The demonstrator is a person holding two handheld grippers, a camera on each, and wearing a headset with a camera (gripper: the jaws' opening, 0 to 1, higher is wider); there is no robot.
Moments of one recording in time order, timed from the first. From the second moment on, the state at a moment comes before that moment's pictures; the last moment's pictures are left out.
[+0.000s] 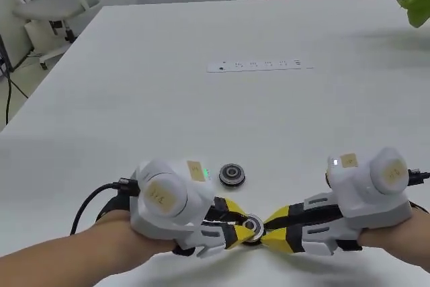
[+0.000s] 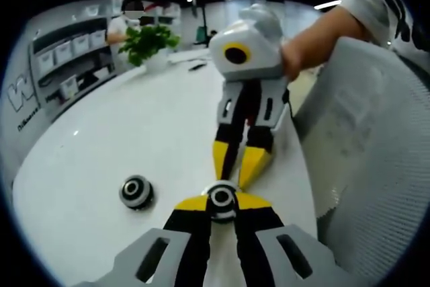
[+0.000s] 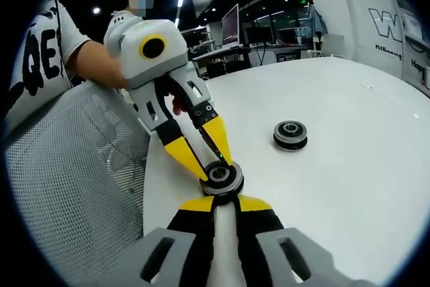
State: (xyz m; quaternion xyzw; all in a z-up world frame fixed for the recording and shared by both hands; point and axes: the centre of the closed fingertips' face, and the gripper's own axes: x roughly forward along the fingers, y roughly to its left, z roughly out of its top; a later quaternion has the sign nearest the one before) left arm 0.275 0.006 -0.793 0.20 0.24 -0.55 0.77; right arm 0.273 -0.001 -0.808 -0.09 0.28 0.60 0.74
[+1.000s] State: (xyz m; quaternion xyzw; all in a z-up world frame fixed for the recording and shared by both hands) left arm 0.275 0.005 -0.793 0.21 0.24 -0.56 0.77; right arm 0.276 -0.007 -0.807 -0.04 0.32 0.58 0.75
